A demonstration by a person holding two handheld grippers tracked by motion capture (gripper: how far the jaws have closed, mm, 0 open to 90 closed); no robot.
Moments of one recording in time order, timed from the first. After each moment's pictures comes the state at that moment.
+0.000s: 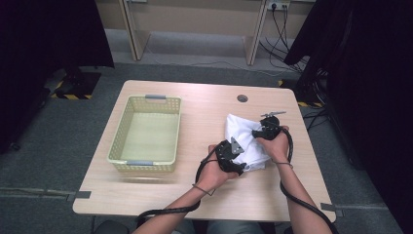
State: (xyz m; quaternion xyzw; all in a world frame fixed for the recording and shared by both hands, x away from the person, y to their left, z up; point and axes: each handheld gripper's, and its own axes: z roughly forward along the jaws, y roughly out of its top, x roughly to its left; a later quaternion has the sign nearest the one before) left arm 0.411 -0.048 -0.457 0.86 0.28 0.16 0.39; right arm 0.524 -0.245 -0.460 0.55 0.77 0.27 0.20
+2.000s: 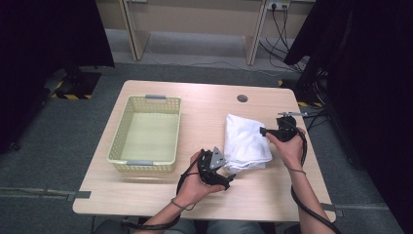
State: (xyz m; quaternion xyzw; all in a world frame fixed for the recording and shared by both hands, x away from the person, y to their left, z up) left arm 0.372 0.003 -0.460 0.84 0.25 0.18 0.45; right arm 0.501 -0.281 -0.433 0.58 0.71 0.34 0.20
